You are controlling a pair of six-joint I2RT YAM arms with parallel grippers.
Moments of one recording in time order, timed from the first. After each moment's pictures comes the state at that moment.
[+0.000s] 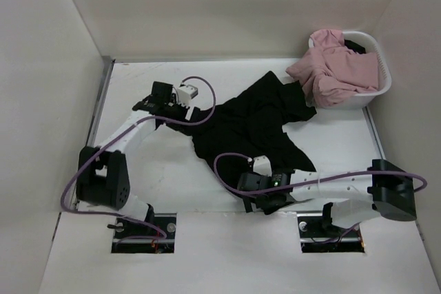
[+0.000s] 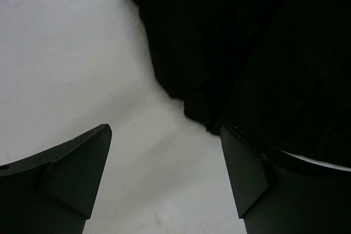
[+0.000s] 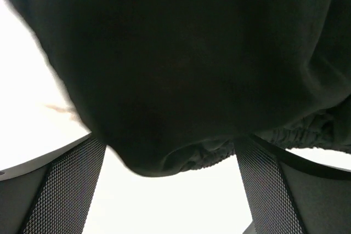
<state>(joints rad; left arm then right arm) -0.22 1.46 1.02 -0.50 0.32 0.22 1.31 1.38 0.82 -0.81 0.32 1.02</state>
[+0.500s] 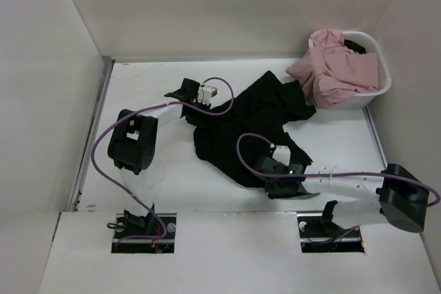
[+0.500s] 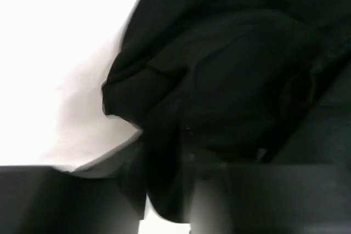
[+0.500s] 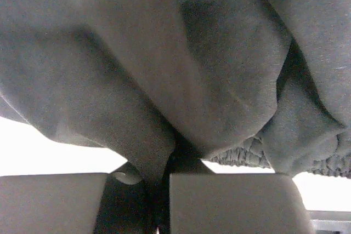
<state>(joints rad) -0.36 1.93 1.28 -0.39 0.26 0.07 1.11 1.27 0.64 -0.67 0.36 1.11</state>
